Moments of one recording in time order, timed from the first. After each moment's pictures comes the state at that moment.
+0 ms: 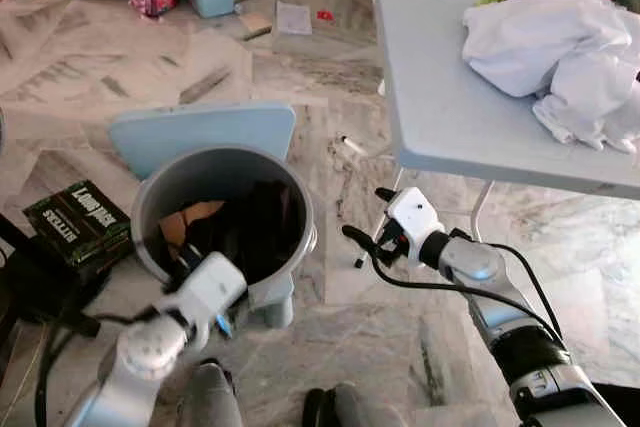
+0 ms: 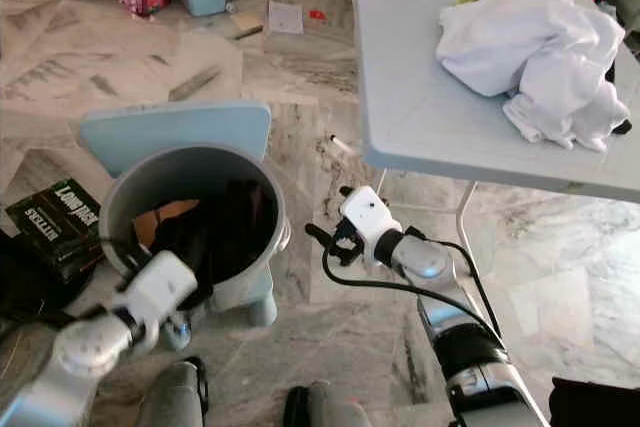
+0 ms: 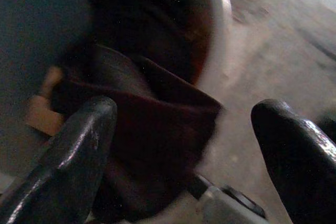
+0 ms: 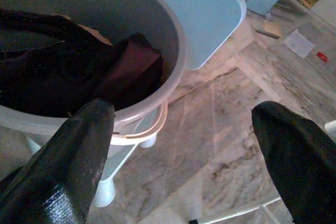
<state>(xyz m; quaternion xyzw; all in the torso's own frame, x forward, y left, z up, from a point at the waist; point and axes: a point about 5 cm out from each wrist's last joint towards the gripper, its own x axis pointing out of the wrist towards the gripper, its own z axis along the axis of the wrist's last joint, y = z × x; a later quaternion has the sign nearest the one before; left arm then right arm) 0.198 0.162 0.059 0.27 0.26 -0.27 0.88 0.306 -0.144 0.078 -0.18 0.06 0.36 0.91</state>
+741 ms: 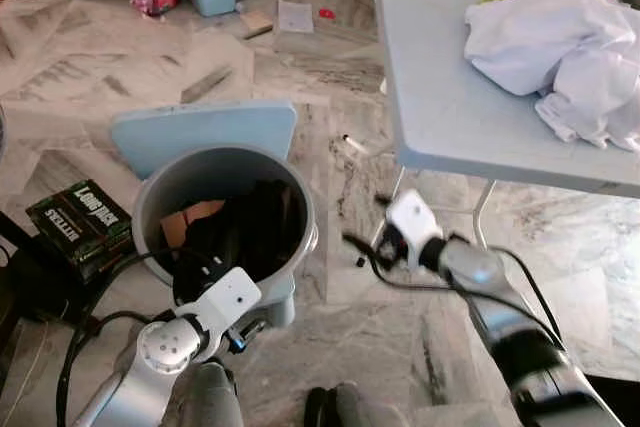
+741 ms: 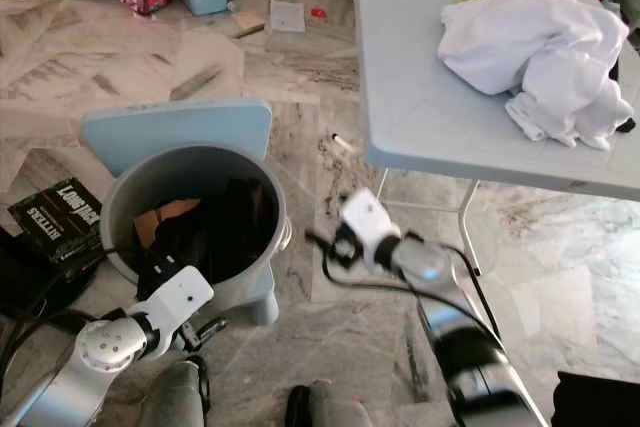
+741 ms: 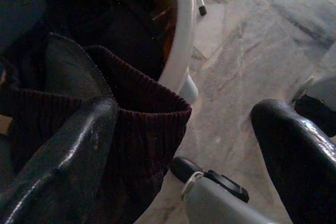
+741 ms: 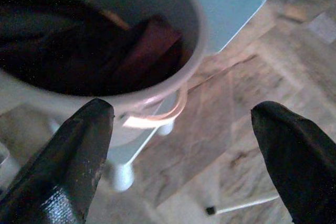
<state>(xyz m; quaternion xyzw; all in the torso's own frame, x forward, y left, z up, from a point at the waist) 0.204 0.154 0.048 0.28 0.30 -0.29 0.87 0.298 -0.147 0.068 -0.18 0.10 0.39 0.90</state>
